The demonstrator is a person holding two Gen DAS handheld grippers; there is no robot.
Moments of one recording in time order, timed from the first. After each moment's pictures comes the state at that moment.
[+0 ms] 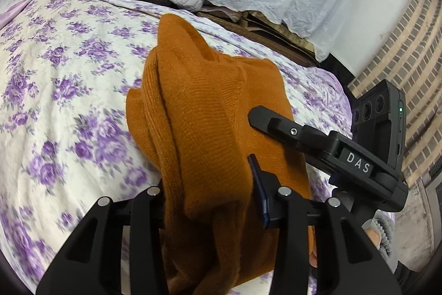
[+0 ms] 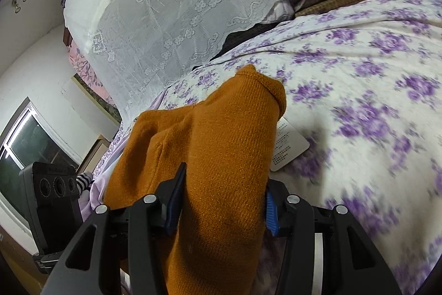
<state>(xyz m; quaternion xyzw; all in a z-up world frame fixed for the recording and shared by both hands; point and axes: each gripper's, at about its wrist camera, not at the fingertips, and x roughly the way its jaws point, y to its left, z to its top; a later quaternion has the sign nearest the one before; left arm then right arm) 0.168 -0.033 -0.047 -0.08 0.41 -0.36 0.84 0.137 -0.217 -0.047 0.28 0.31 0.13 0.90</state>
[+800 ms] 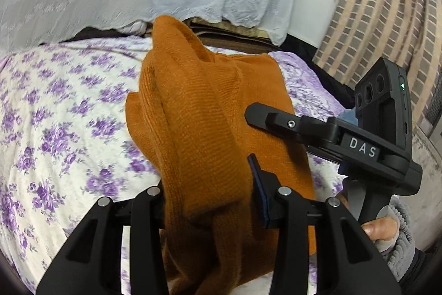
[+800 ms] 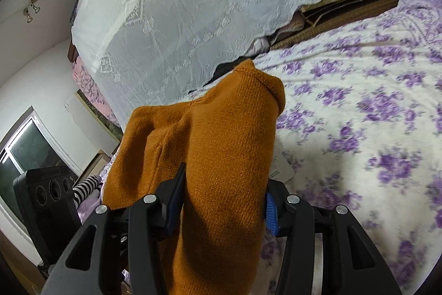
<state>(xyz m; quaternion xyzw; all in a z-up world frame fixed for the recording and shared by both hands) 0.045 -0.101 -0.007 0.01 0.33 -0.40 0.86 -0.001 -0.277 -0.014 0.28 0.25 0.10 0.92</state>
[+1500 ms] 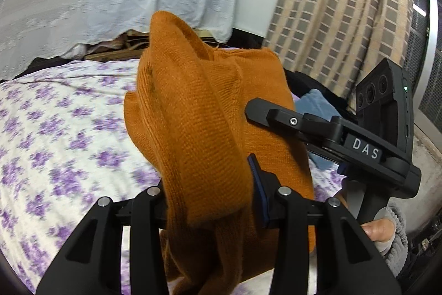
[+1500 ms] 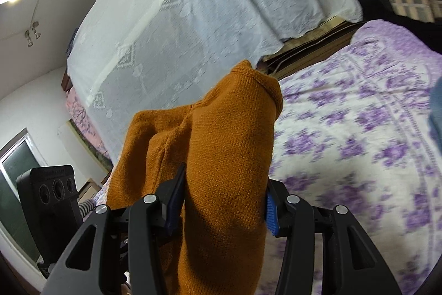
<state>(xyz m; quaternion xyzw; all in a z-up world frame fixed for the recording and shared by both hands) -0.027 -0.203 0.025 0.05 0.30 -0.49 0.82 -0.115 -0.365 0.021 0.29 0.17 0.02 0.94</state>
